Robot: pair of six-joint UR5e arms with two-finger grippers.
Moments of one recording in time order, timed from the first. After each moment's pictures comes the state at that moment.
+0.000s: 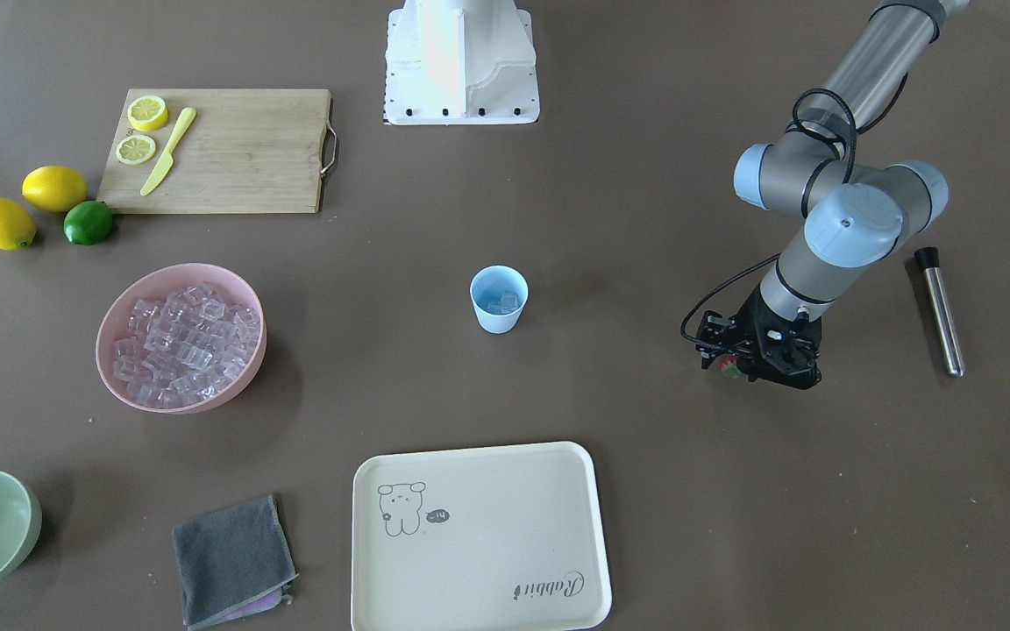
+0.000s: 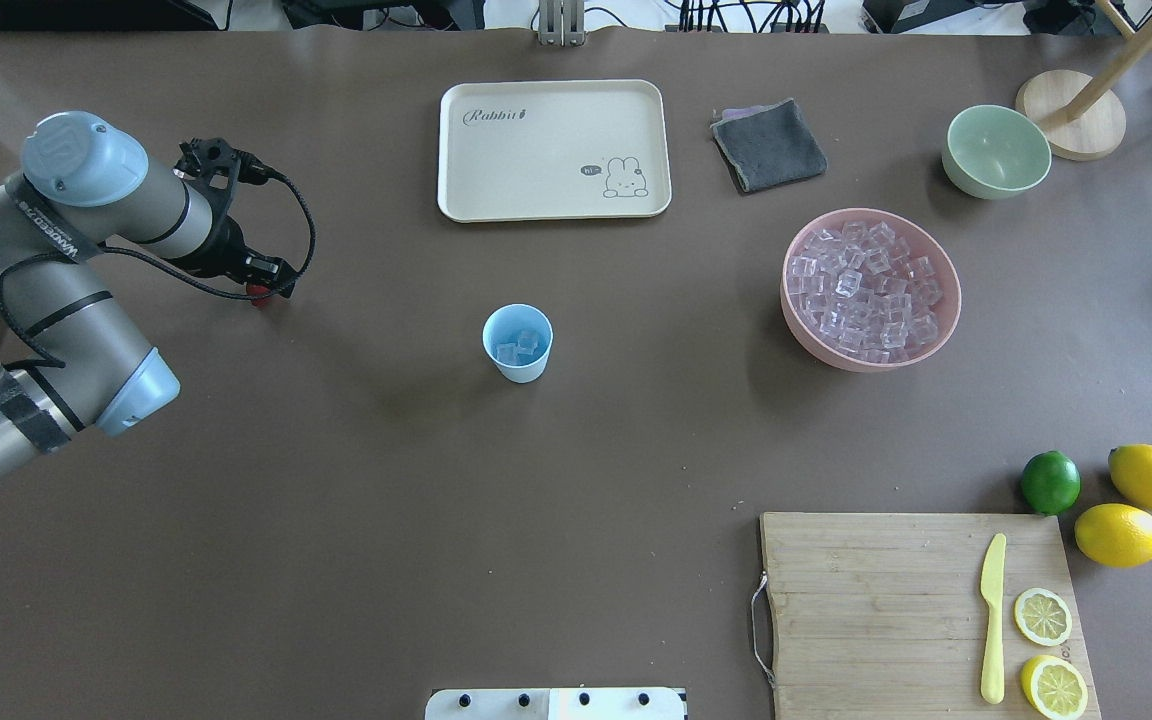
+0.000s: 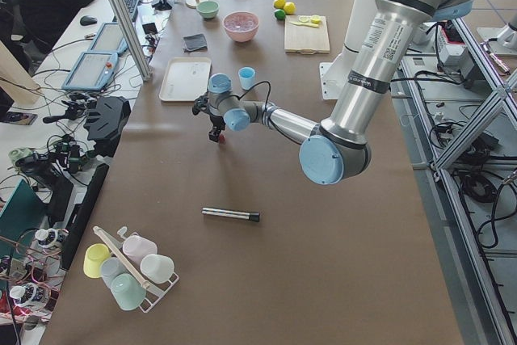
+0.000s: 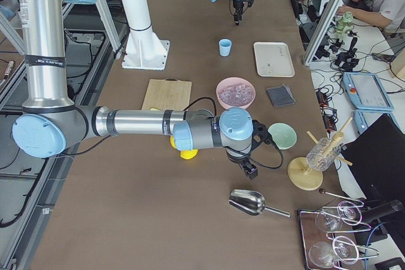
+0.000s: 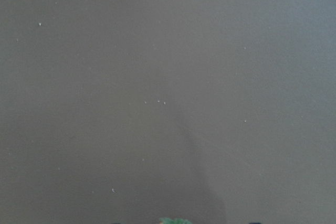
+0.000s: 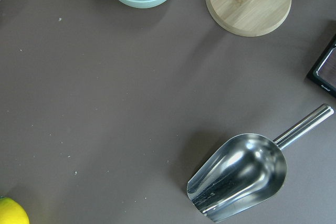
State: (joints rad) left arm -0.84 -1.99 -1.41 -2.09 -2.04 -0.68; right arm 1.64 -1.57 1.62 -1.43 2.42 -0.57
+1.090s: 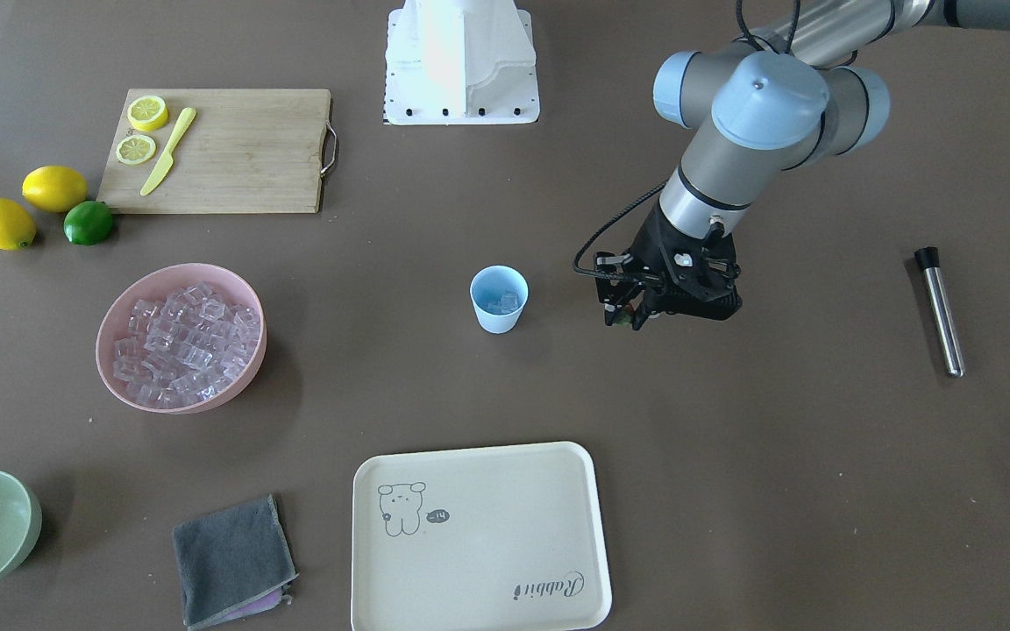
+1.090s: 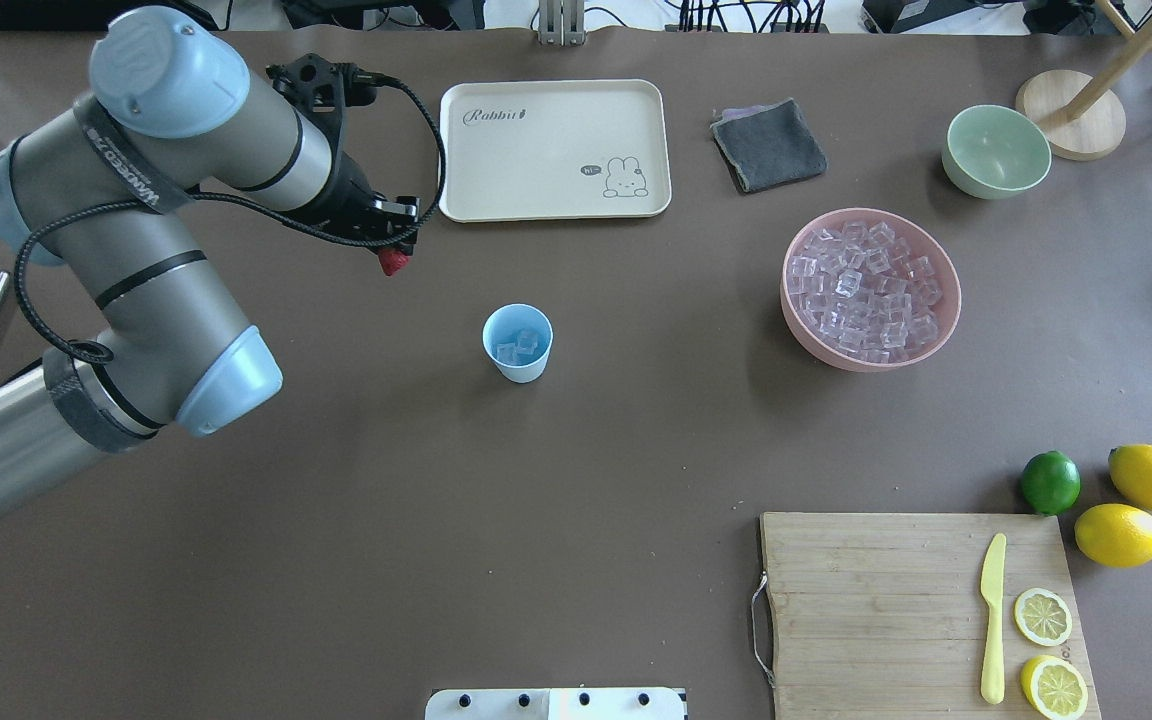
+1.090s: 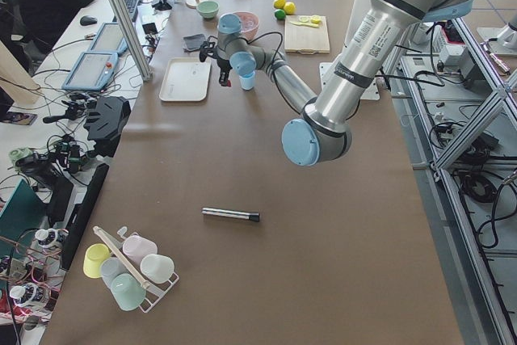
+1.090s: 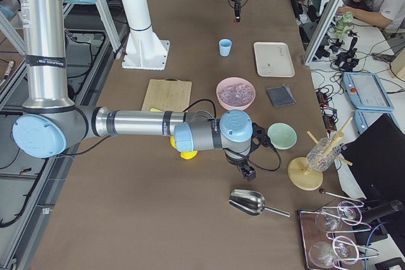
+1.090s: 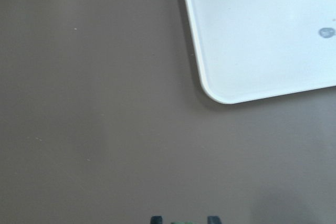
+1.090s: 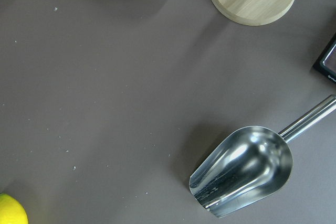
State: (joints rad) left arm -0.75 -2.19 -1.69 -1.79 -2.00 -1.02; right arm 1.62 -1.58 1.61 -1.43 2.41 -0.55
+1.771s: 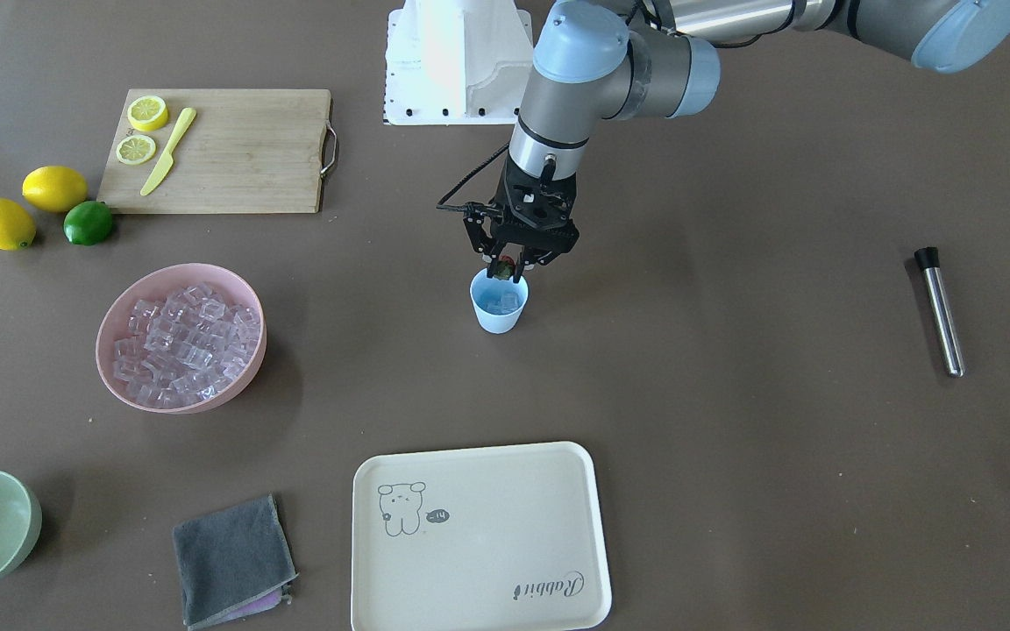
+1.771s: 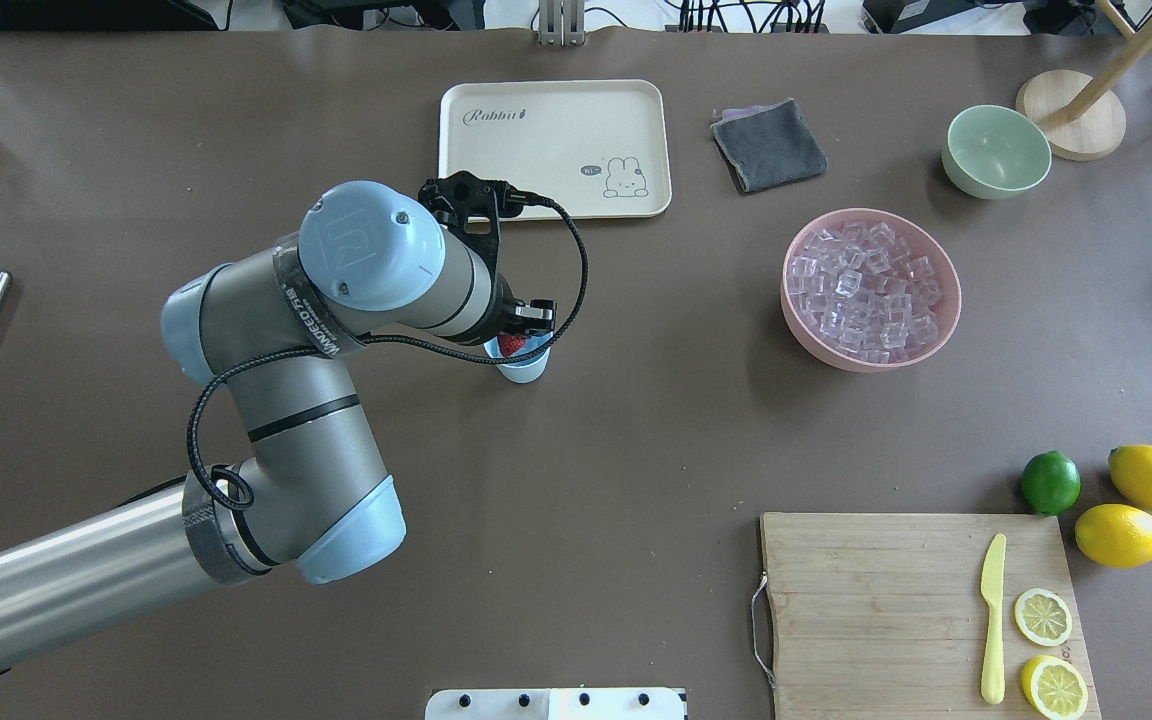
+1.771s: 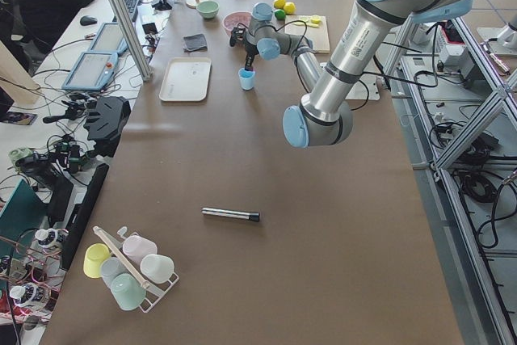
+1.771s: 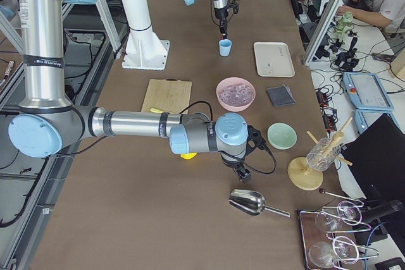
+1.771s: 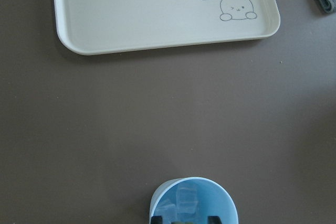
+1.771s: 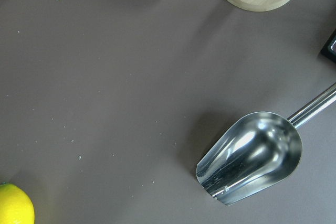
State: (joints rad) left arm -0.53 -2.28 -1.67 -1.79 -1.77 -1.13; right arm 1.62 -1.62 1.63 -1.43 2.42 -0.55
